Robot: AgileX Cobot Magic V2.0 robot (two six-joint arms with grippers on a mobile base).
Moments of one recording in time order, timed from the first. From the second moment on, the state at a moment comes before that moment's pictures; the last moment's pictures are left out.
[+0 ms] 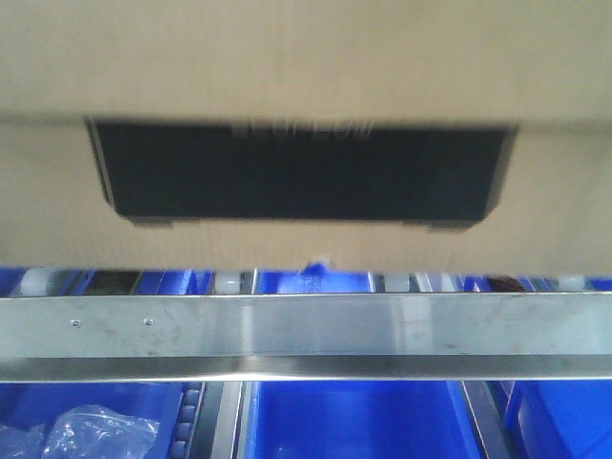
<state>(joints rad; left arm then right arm) -0.22 1.34 -1.61 -0.01 1.16 -0.07 0.01 1.20 -1.30 0.17 0.82 -0.12</state>
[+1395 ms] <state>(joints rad) -0.22 0.32 -1.08 -0.06 1.06 -0.08 0.01 0.21 -0.91 0.30 0.90 -0.11</state>
